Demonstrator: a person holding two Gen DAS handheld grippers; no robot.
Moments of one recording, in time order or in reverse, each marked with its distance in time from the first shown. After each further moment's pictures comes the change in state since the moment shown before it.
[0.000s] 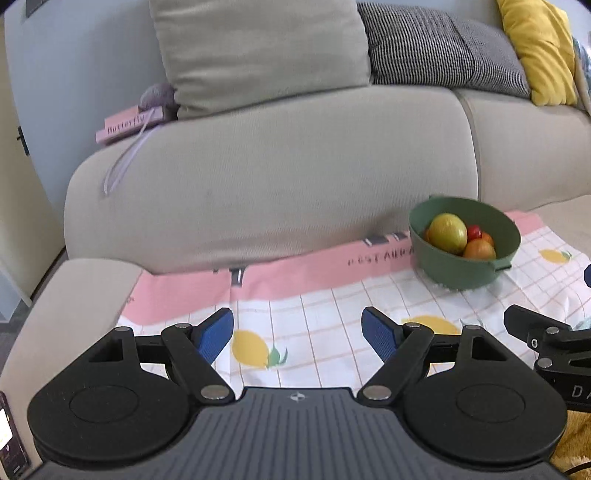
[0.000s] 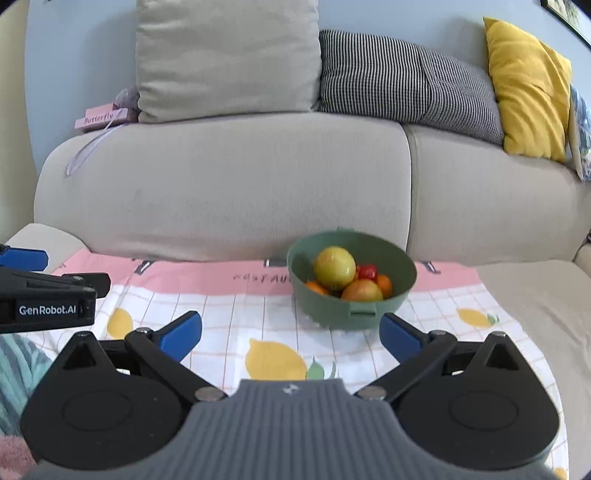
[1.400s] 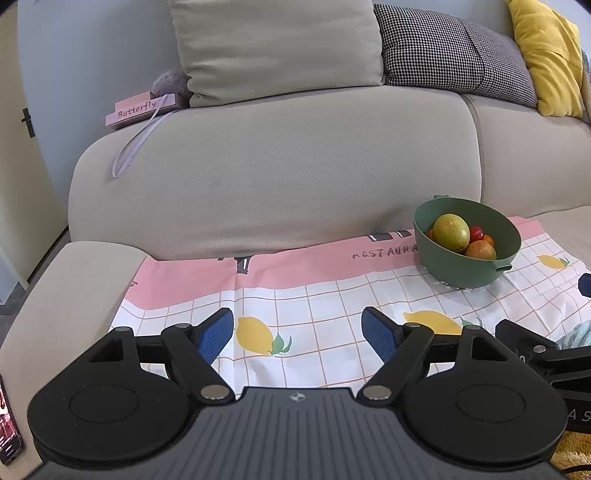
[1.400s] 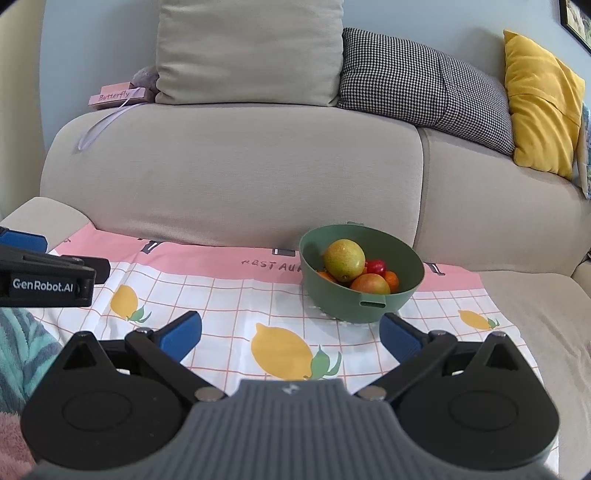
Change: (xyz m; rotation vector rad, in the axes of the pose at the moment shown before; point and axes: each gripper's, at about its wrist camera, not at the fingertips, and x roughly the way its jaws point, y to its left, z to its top) left arm -0.008 0.016 -0.006 -0.039 0.007 -0.018; right arm -0.003 0.015 -0.007 -0.081 0.005 0.000
